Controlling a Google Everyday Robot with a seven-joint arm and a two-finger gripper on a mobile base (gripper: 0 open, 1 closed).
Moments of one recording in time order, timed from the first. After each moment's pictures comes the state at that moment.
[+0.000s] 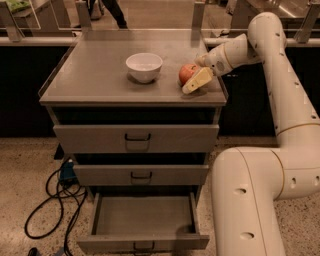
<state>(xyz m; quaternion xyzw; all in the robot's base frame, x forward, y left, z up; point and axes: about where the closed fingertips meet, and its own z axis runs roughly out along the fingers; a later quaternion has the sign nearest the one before) 0.793 -0.127 0.839 -0.52 0.73 0.24 0.38</state>
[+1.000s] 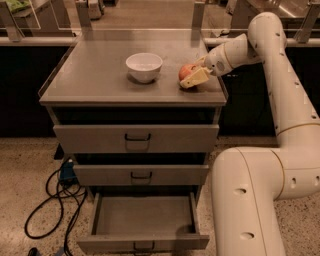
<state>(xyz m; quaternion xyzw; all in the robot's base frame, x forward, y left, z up) 0.793 -0.127 0.839 -0.52 0.73 0.24 0.38</state>
